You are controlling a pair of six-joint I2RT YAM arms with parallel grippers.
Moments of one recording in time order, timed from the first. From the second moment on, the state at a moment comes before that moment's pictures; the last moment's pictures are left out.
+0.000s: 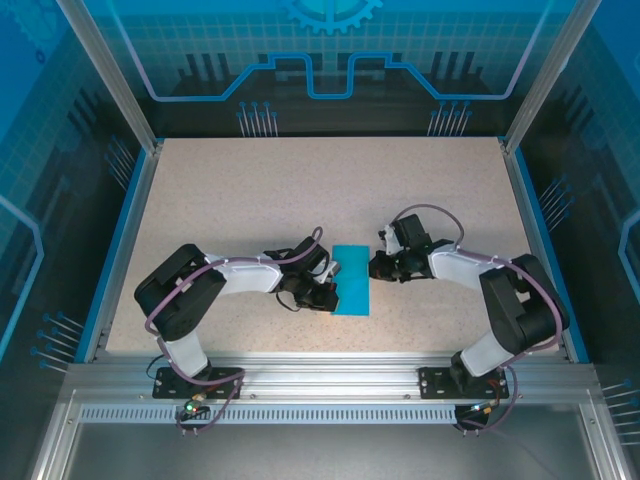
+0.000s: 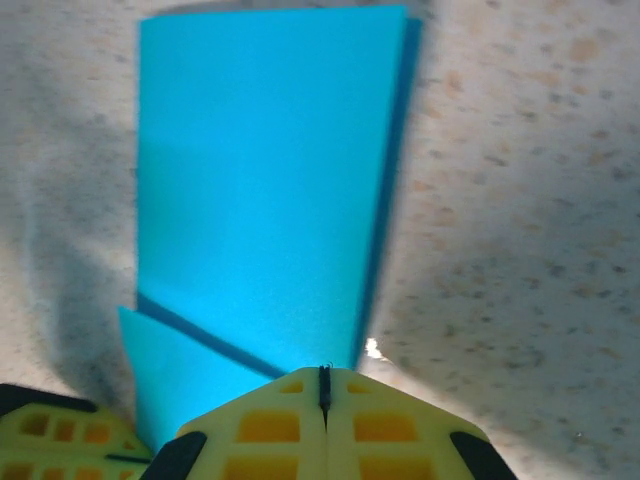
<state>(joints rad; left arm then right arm) -0.74 1.75 0.86 -0.26 0.50 -0.58 0.40 1.55 0.73 -0.26 -0.40 0.47</state>
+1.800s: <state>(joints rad) -0.75 1.81 0.94 -0.32 0.51 -0.53 0.52 1.63 0.72 -0.24 -0.43 0.57</state>
